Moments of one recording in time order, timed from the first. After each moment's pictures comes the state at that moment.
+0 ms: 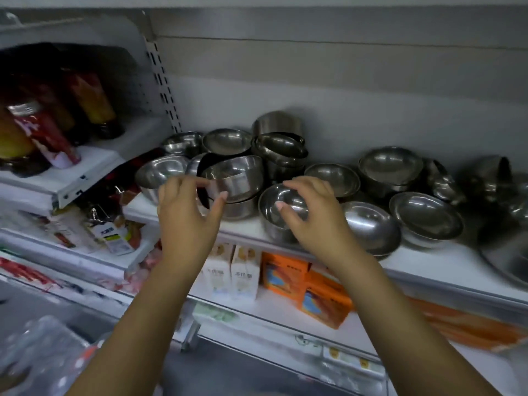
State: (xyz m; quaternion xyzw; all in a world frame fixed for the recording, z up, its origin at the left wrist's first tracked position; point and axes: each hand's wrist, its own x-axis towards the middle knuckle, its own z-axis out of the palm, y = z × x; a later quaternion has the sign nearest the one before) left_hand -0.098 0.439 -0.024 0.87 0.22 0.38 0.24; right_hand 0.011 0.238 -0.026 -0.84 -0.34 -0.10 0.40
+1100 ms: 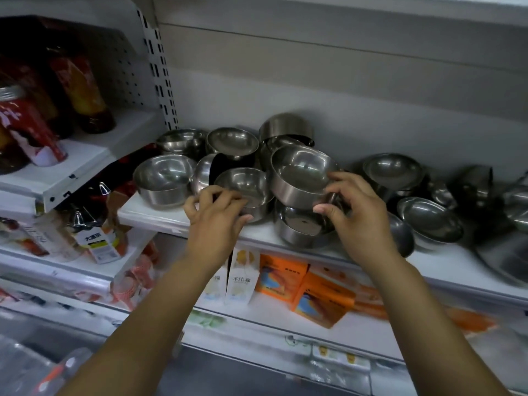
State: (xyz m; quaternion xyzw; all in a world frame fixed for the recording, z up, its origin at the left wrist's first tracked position) left_hand -0.067 0.482 -0.075 0.93 0.03 0.33 0.13; right_hand 0.003 0.231 -0.008 -0.84 -0.28 -0.14 0.44
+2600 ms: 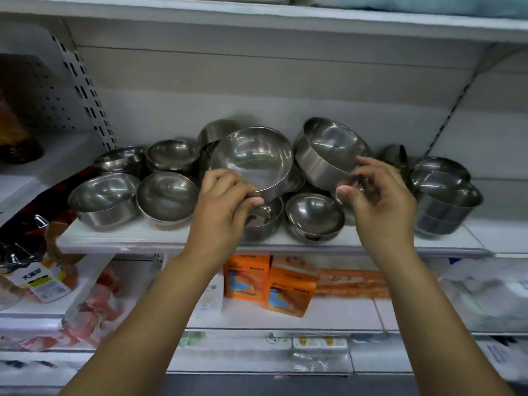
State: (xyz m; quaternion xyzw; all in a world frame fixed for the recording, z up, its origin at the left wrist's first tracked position) left_hand -0.065 0.385 -0.008 0.84 -0.16 0.41 0.31; right_hand -0.031 0.127 0.017 -0.80 -0.15 -0.31 0.50
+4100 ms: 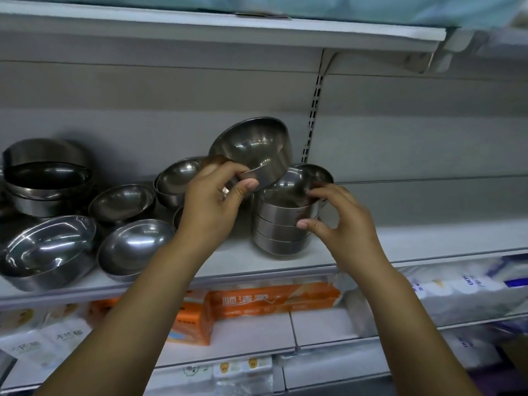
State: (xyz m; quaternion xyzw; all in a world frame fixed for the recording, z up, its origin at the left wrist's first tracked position) left_hand 0.051 0.086 0.027 0.83 -0.15 0.34 0.41; right_hand 0.040 -0.153 0.009 -0.88 -0.15 -0.20 0.40
